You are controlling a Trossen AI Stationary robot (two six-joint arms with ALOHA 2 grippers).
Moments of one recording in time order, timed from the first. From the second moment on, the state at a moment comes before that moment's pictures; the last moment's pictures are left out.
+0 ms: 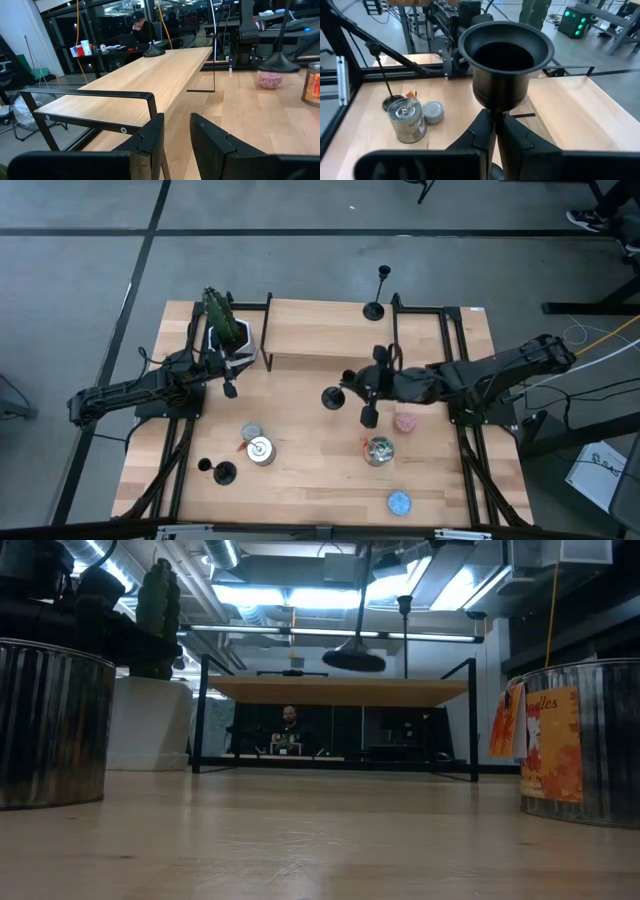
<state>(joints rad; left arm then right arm) 0.32 0.06 0.01 0.02 -0.08 0.13 0.30 1.31 1.12 -0.20 0.47 0.14</state>
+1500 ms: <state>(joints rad) 0.32 0.06 0.01 0.03 -0.08 0.13 -0.08 1.07 1.12 -0.33 0.43 0.12</state>
